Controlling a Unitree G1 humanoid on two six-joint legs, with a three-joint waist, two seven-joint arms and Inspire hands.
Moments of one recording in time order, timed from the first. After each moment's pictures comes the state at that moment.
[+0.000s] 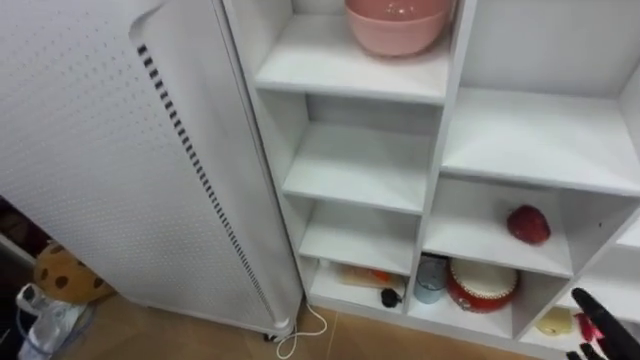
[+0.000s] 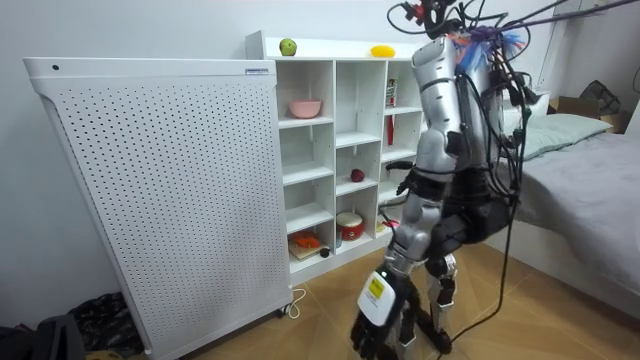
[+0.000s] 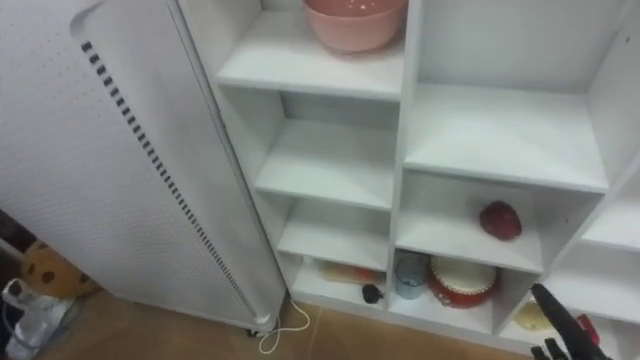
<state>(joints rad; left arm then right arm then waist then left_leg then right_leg) 0.12 0.35 -0.24 1.04 0.07 0.04 0.20 -0.48 -0.50 0.04 1.26 1.50 -0.05 0.06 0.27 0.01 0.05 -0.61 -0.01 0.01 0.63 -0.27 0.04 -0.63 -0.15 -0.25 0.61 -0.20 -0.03</state>
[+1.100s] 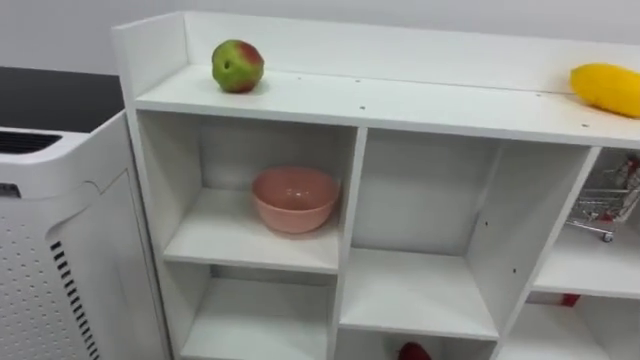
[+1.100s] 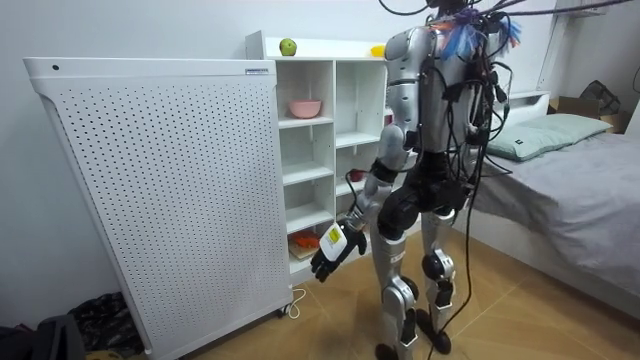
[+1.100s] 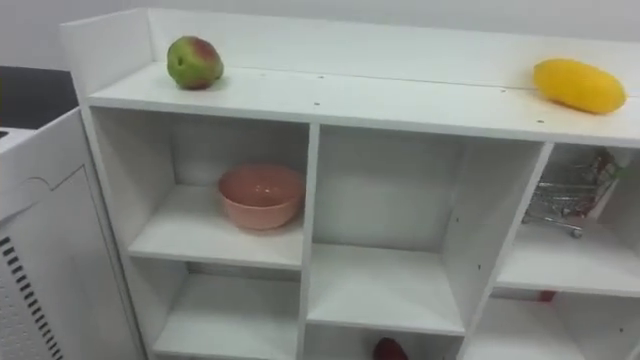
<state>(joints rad) 0.21 0.18 0.12 1.06 0.28 0.01 0.30 0.10 -0.22 0.05 1.36 0.51 -0.01 0.20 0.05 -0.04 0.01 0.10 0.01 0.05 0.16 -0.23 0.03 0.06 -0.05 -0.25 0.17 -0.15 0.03</state>
